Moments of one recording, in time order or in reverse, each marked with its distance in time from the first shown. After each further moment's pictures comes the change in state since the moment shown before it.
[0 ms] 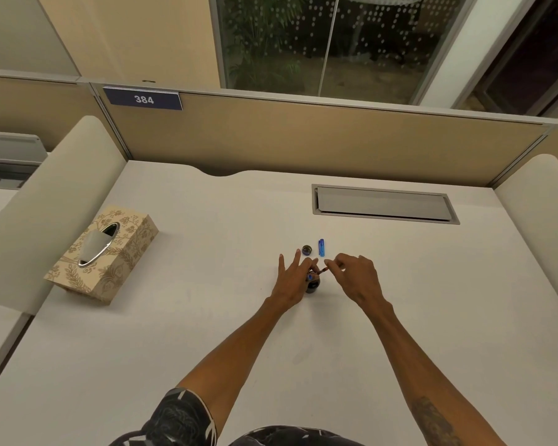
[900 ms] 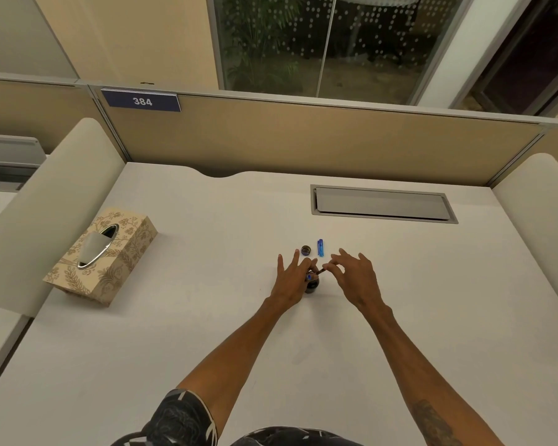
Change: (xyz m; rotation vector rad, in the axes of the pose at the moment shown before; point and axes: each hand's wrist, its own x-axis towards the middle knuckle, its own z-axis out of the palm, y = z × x) left_hand 0.001 0.001 -0.001 0.049 -0.033 -0.013; right_hand -0.006 0.004 0.003 0.037 -0.059 -0.055
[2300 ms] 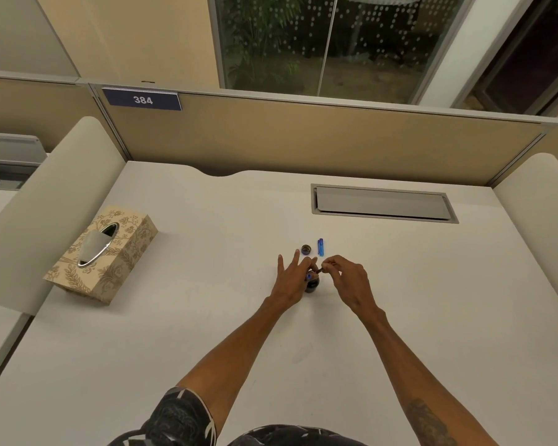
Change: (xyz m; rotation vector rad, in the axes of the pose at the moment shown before) left_hand -0.003 0.002 -0.002 -0.067 0.006 0.001; right_hand -0.006 -0.013 0.005 0.211 0.044 0.044
